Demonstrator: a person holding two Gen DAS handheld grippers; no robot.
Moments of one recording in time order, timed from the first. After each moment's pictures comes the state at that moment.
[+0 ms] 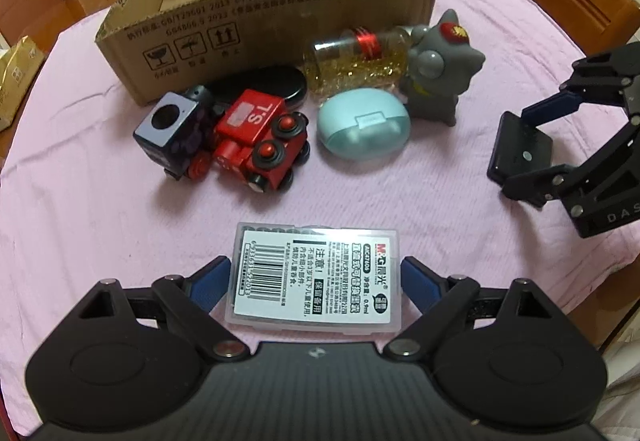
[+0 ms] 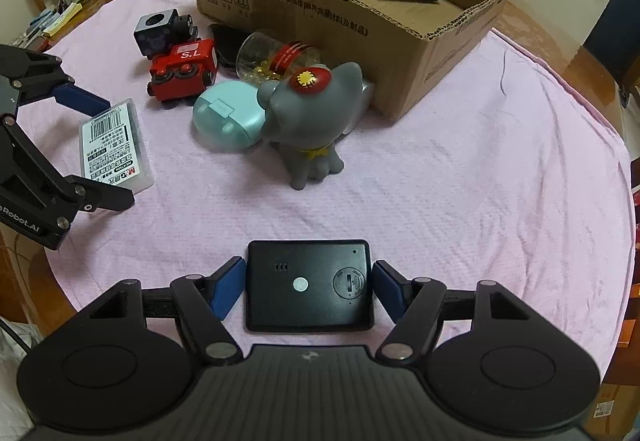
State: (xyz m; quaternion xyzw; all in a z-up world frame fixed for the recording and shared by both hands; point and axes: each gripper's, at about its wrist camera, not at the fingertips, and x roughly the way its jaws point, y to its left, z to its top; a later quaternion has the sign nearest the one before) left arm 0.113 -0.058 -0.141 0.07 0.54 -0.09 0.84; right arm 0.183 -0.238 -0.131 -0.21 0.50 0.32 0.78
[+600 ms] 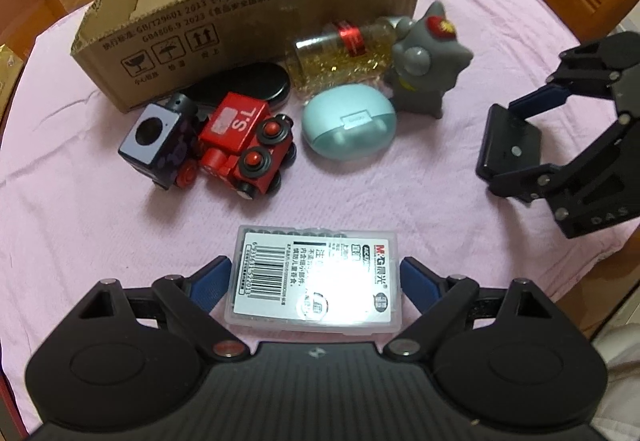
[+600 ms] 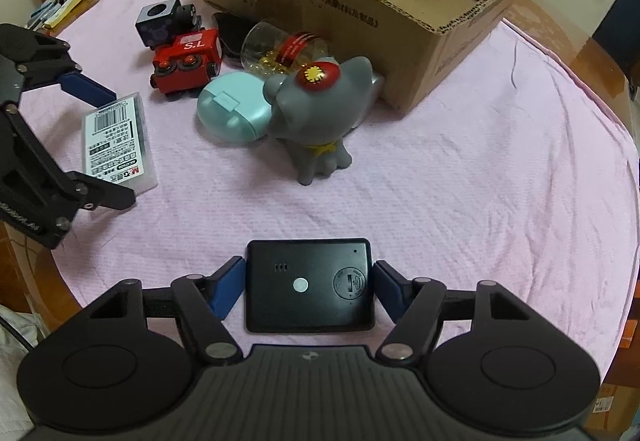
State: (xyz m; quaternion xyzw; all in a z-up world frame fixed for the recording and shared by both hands) left arm 0.124 -0.062 -0.132 0.08 0.57 -0.11 0.81; right arm 0.188 -0.233 -0.131 -0.22 0.53 0.32 0.76
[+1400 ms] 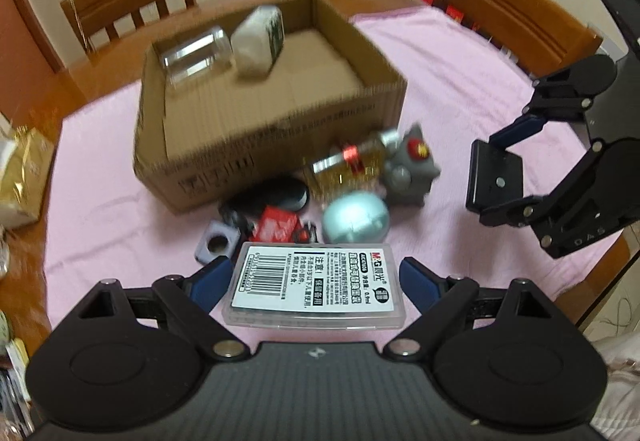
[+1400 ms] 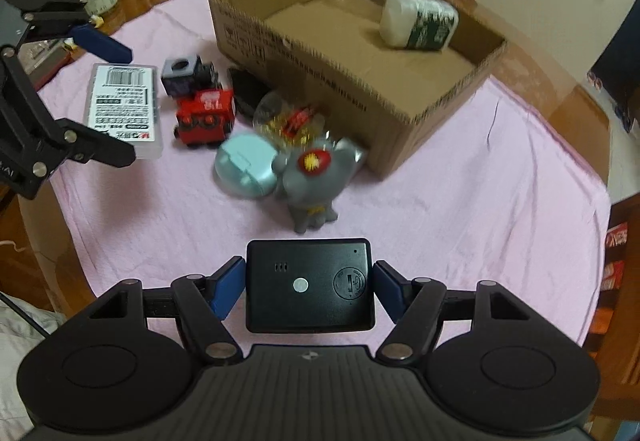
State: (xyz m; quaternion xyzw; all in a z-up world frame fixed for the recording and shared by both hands) left arm 0.129 -0.052 -0.050 0.11 0.50 -0.14 0.85; right arm 0.191 -0.232 -0.071 -0.24 0.49 0.34 0.77
